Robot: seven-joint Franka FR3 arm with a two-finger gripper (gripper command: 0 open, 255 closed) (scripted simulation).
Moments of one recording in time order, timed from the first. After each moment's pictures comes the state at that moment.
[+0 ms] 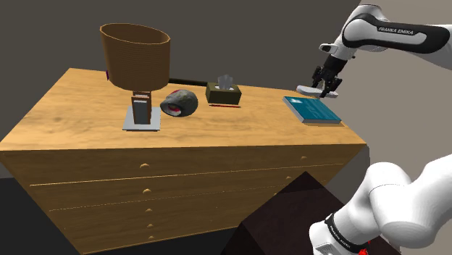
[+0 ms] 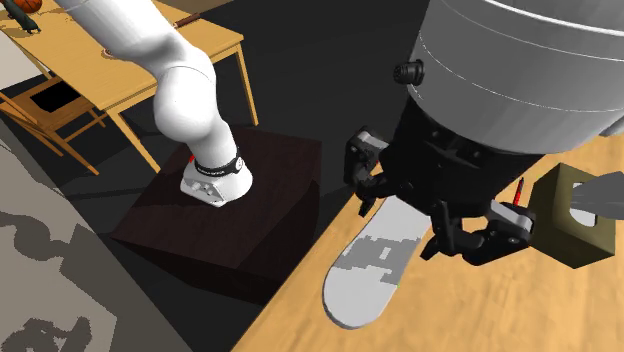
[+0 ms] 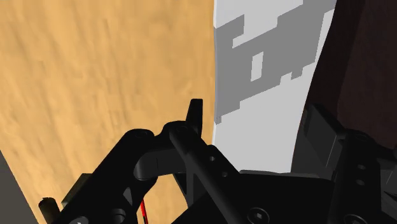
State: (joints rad) arm 0.45 -0.32 -0.86 -1.95 -0.23 1.71 -1.46
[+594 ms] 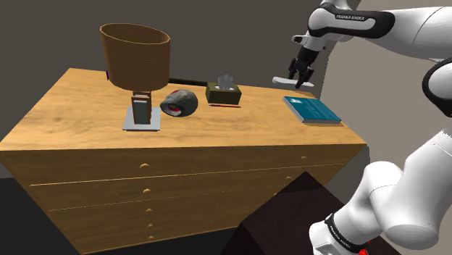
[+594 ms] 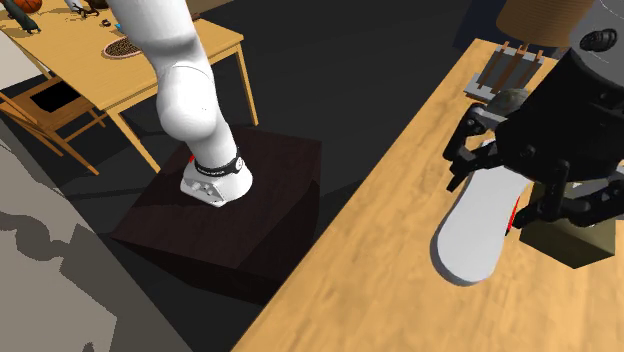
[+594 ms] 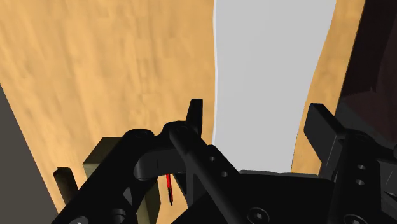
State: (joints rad) arm 0.54 0.01 -0.90 -1.73 0.02 1.72 -1.48
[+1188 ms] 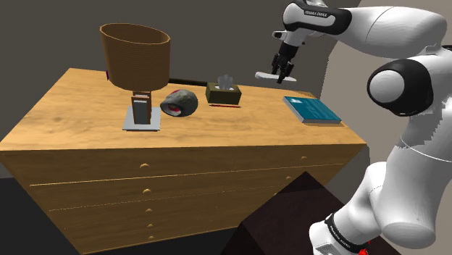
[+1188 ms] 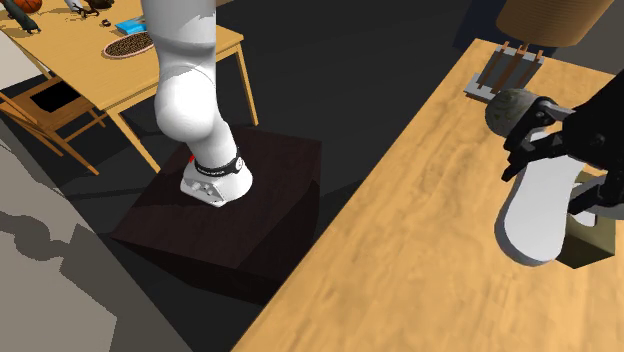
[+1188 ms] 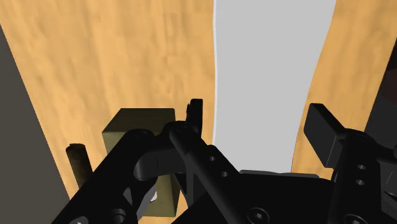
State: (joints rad) arm 0.48 0.29 -0.87 -1.49 0.24 1.66 -1.51
